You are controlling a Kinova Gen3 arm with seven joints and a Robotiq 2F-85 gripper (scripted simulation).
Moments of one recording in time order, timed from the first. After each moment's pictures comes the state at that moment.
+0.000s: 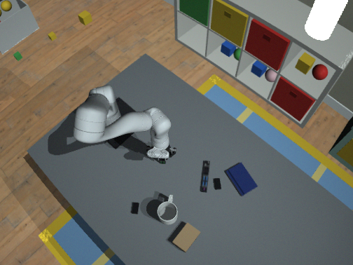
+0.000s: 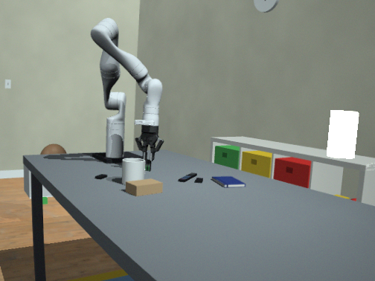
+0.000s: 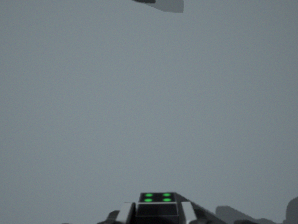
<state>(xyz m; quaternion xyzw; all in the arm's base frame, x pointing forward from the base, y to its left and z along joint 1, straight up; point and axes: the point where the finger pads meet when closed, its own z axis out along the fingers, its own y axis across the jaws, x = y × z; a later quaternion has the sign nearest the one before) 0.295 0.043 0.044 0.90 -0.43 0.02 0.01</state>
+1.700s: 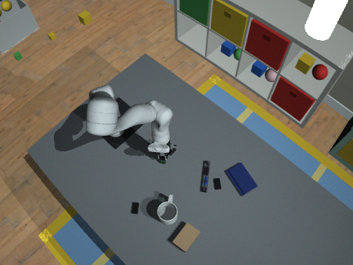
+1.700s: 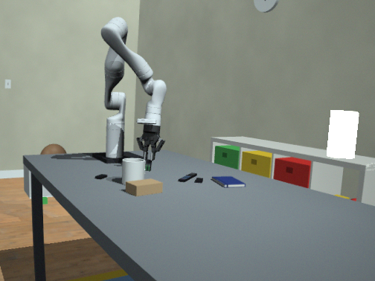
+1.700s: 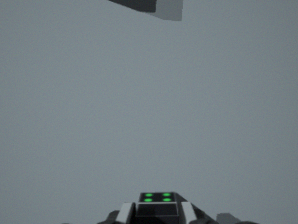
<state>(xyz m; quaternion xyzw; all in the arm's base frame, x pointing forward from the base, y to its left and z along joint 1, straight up) 0.290 0.049 0.044 0.90 -0.43 0.06 0.03</state>
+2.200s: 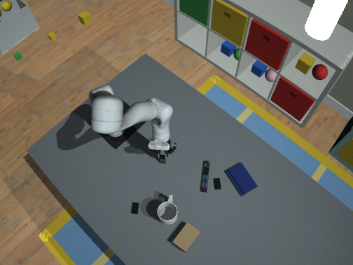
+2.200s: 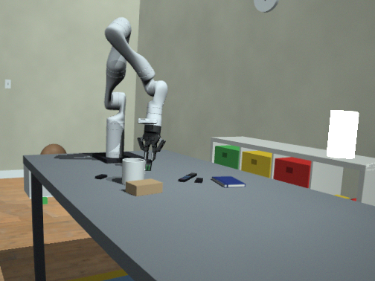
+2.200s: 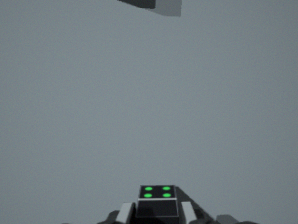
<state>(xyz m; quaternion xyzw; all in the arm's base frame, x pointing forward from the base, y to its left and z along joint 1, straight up) 0.286 0.054 0.043 0.90 -0.43 0.07 0.04</state>
